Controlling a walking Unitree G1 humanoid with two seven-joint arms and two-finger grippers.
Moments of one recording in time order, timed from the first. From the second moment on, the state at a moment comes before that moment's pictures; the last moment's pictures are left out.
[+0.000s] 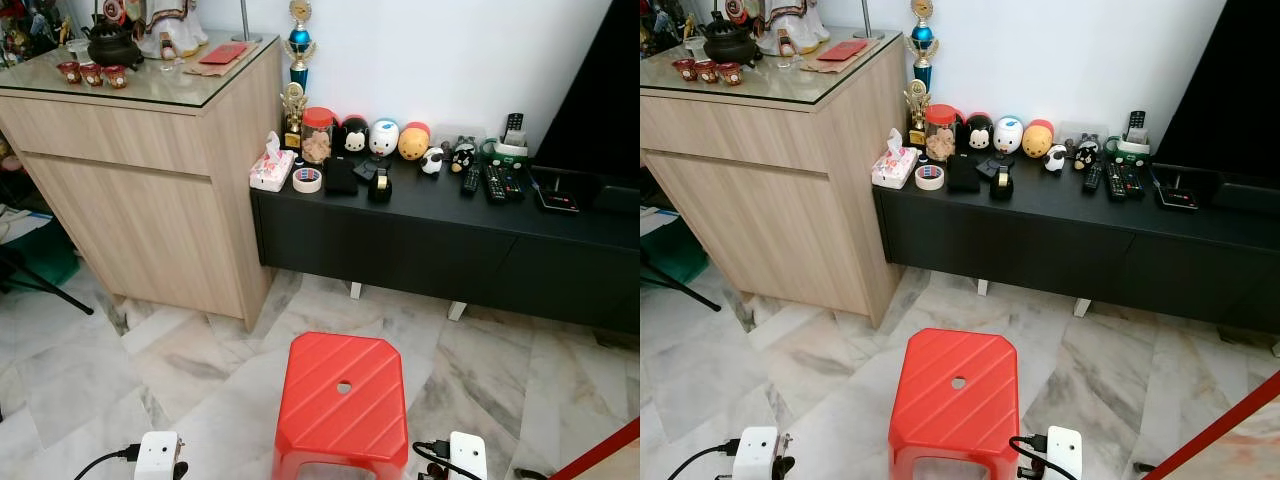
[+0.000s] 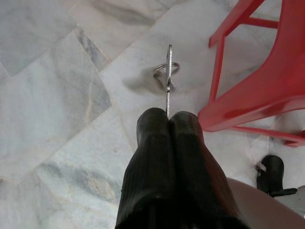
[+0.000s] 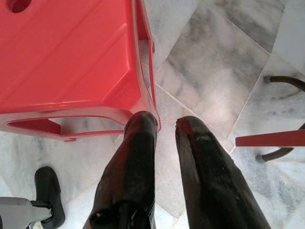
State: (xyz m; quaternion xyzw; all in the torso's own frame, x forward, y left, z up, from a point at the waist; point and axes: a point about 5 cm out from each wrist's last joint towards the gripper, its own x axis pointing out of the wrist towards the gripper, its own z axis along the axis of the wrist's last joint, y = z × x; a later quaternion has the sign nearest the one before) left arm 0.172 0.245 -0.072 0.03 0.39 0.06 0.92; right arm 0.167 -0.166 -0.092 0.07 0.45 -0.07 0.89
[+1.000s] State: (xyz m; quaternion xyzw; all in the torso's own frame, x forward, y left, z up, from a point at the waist) left arm 0.170 0.235 -0.076 0.02 0.40 0.06 0.91; right arm 0.155 -0.177 -0.097 0.05 0.47 -0.07 0.88
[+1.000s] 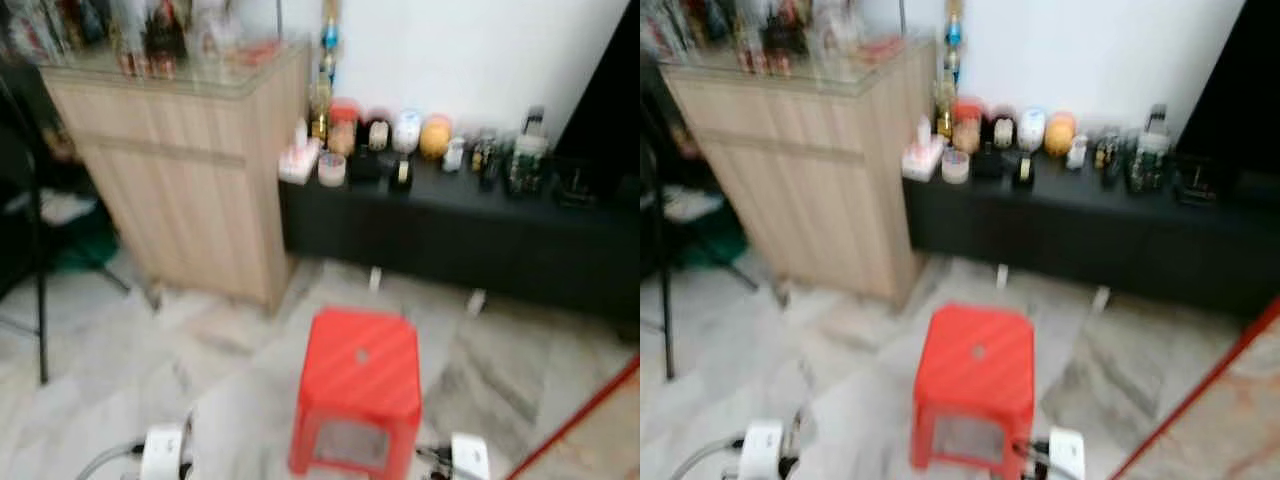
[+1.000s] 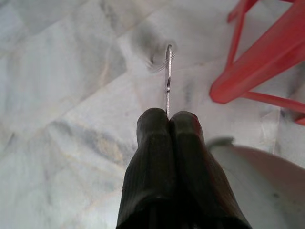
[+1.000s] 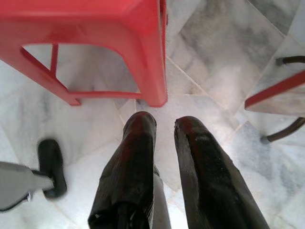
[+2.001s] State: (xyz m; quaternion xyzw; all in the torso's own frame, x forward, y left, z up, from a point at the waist) left arm 0.178 0.241 -0.071 0.01 0.39 0.07 0.92; right arm 0.161 -0.164 -0.095 0.08 0.46 -0.07 0.88
